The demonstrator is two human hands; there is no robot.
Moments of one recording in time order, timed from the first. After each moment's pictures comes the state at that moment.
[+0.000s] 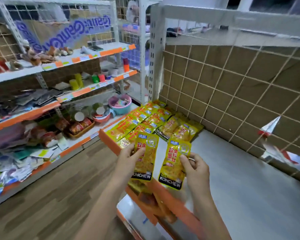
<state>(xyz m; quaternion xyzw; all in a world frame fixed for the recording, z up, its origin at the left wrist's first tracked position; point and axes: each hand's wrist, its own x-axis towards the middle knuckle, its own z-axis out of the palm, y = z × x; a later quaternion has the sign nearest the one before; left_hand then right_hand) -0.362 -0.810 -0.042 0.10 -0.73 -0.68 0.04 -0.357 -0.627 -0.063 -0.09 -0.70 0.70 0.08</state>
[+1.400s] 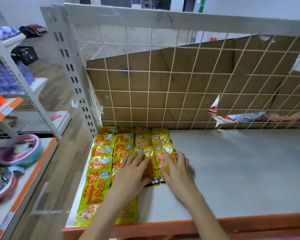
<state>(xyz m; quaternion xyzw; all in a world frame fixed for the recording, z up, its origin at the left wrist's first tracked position) -0.545 -0.826 -0.086 -0.50 -0.85 -0.07 0.13 -0.433 -0.685 -0.099 -0.28 -0.94 0.14 0.11</state>
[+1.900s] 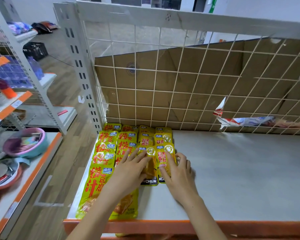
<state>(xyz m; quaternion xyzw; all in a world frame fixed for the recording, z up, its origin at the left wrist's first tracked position) -0.554 -0.832 -0.089 -0.52 -0.84 -0.06 0.16 -0.427 -0.691 -0.091 -0.27 -0.94 0.15 0.11</state>
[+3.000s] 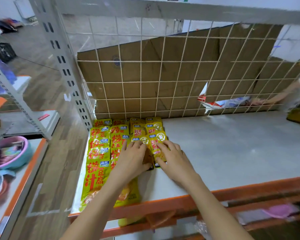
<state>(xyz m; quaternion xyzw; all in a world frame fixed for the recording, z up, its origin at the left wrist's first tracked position) -0.543 -0.813 -0.065 -0.50 -0.86 -0.05 0.01 -0.423 -0.699 -0.068 -0.24 -0.96 0.14 0.06</state>
